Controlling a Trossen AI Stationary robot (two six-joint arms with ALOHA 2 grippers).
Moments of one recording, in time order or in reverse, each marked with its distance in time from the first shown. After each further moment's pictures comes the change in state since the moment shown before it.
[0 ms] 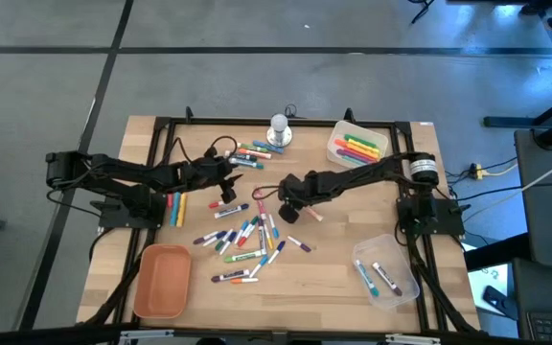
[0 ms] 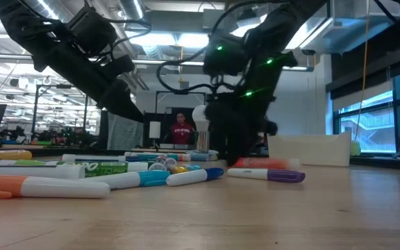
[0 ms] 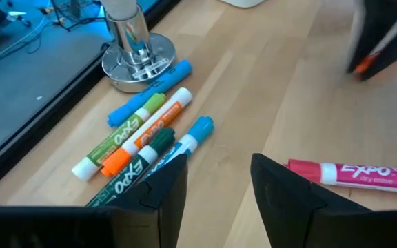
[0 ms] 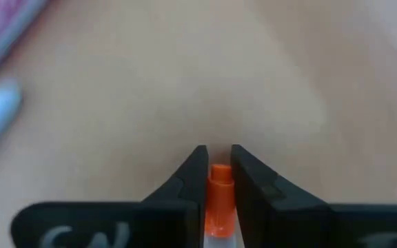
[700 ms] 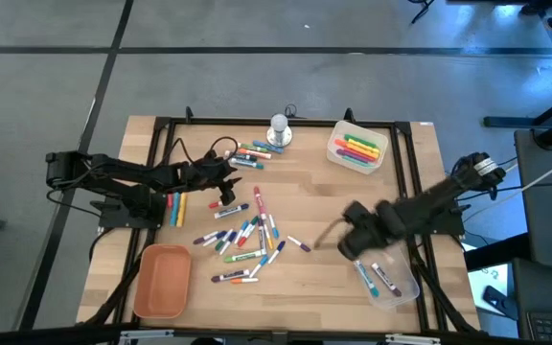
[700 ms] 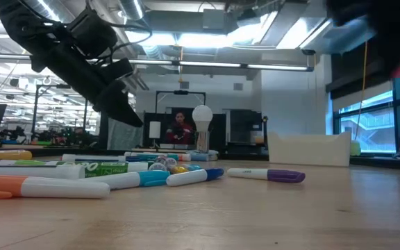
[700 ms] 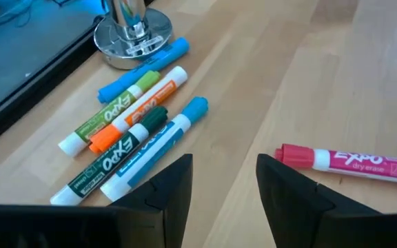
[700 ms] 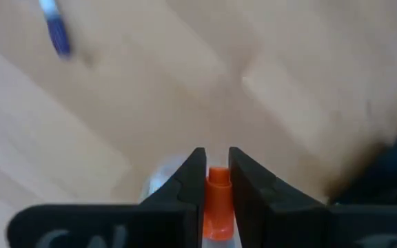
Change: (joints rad) left arm 0.000 0.000 0.000 -0.053 0.036 -0.085; right arm 0.558 -0.453 0.005 -0.790 -0.013 0.824
